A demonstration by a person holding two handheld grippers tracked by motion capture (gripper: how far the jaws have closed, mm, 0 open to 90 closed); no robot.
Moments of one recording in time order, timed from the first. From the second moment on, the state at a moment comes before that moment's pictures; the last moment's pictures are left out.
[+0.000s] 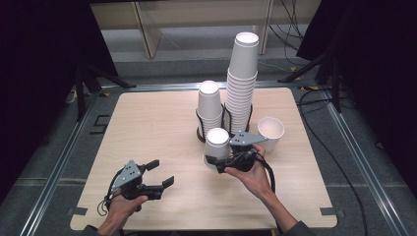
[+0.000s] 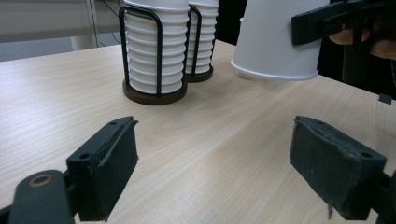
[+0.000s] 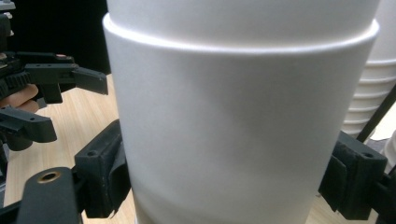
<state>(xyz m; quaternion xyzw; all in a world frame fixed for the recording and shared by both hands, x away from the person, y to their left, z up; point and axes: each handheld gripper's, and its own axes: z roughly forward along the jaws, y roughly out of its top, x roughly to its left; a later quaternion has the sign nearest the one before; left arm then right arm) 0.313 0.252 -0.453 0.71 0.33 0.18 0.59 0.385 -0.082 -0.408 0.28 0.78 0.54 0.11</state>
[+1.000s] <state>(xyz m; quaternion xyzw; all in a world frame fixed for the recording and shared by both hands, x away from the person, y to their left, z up) 0.309 0.237 -0.457 0.73 0.30 0.15 0.59 0.378 -0.040 -0.413 0.25 0.79 0.56 0.06</state>
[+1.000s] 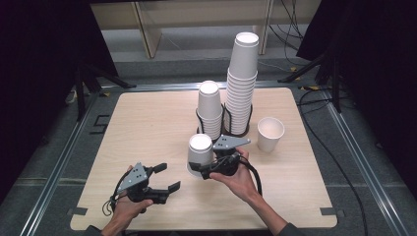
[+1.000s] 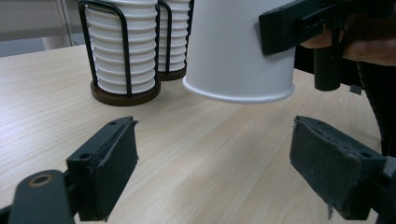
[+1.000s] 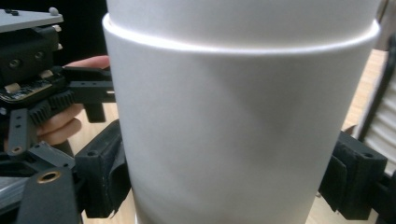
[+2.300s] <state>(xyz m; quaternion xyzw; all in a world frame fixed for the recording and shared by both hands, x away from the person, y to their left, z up) 0.308 0.224 -0.459 0.74 0.29 0.18 0.58 0.361 0.018 -0.419 0.22 0.78 0.58 0.03</state>
